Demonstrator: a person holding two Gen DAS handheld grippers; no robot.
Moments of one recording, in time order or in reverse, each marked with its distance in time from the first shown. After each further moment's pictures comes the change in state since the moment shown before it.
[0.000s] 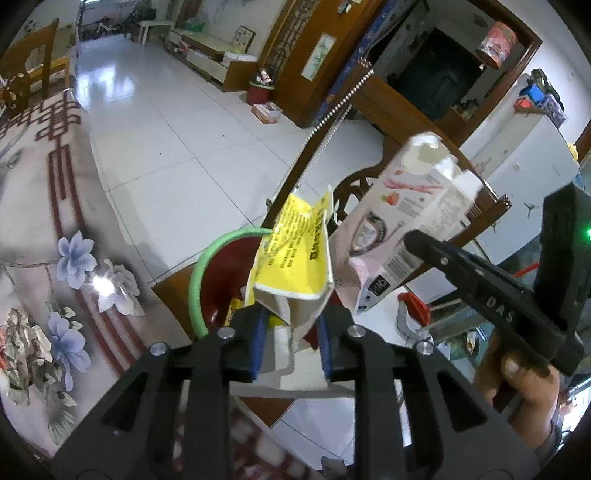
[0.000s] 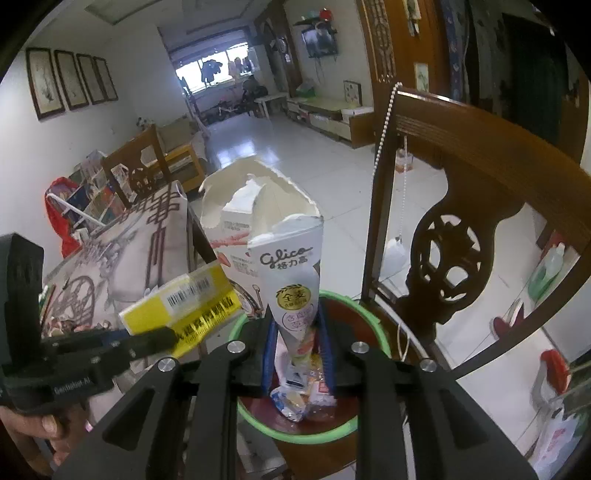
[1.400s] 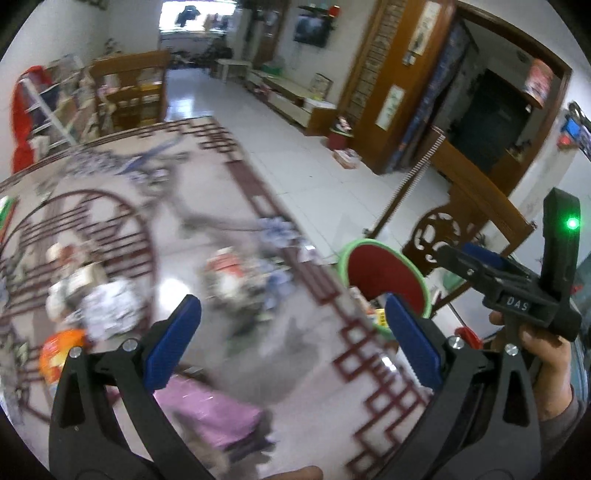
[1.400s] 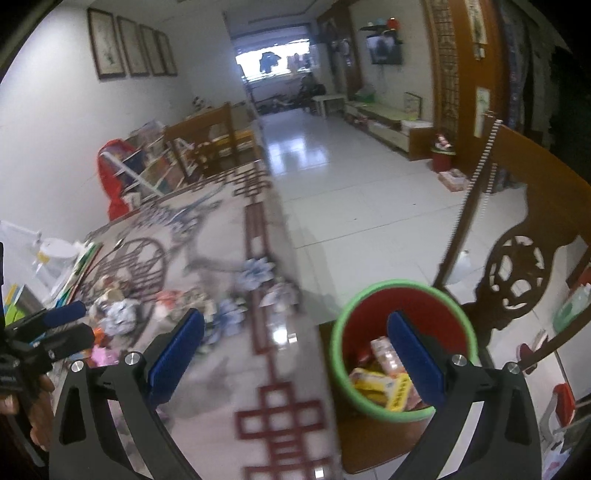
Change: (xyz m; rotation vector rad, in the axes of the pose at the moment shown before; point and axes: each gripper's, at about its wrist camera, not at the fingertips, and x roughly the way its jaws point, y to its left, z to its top) left arm -0.197 0.102 -0.096 -0.111 -0.205 0.299; right arm -0.025 0.150 -0.037 -0.177 0.003 0.138
